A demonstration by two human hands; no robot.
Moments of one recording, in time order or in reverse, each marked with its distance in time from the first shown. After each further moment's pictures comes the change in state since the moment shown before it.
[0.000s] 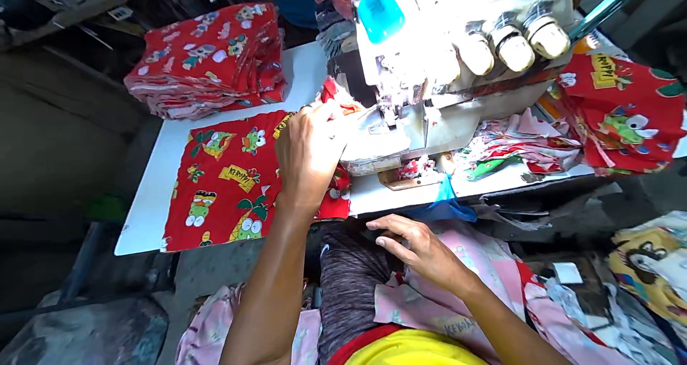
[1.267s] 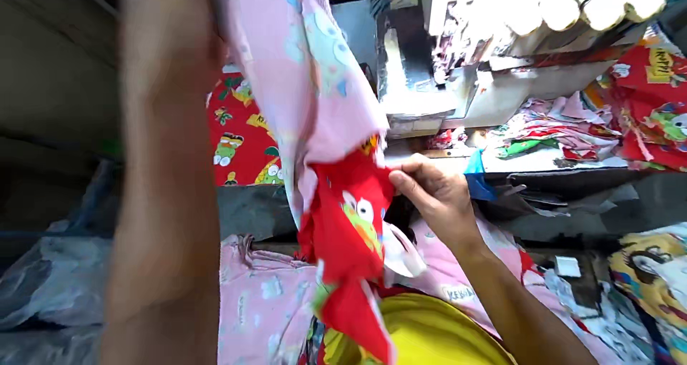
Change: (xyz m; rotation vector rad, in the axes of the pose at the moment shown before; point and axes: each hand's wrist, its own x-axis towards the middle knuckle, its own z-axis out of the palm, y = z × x) left_hand 0.008 -0.119 -0.117 -0.892 0.049 -0.071; right_hand 0.027 -0.069 0.013 0.204 0.298 -0.207
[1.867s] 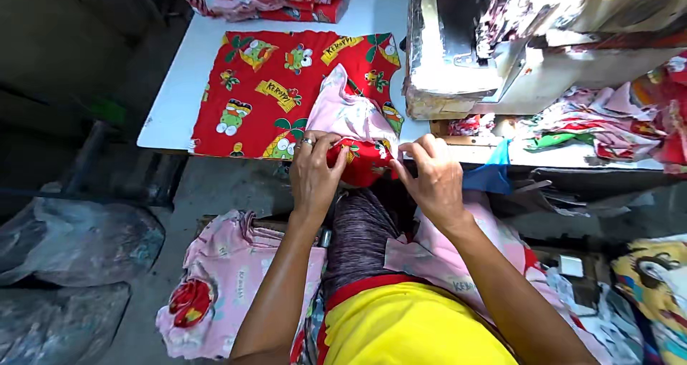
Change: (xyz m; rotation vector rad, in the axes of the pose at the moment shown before) left_hand -0.187 -0.098 0.106 0.752 0.117 -0.047; right_hand 0.000 0.066 0.016 -0.928 -0.027 -0.164
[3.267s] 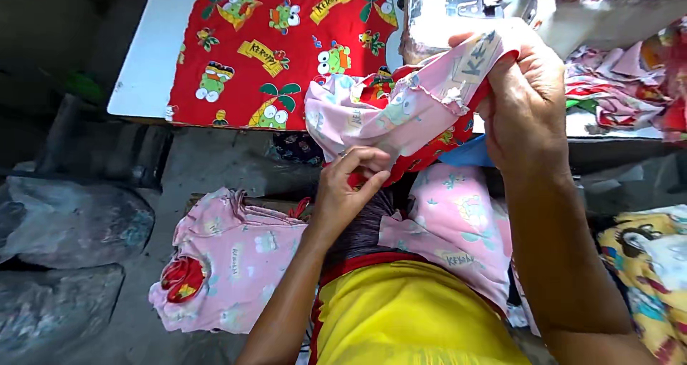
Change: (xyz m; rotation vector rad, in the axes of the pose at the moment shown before) left_hand -0.053 0.055 -0.009 -0.758 -0.160 0.067; right_hand 0.049 0.003 -0.088 0.961 -0.007 0.216
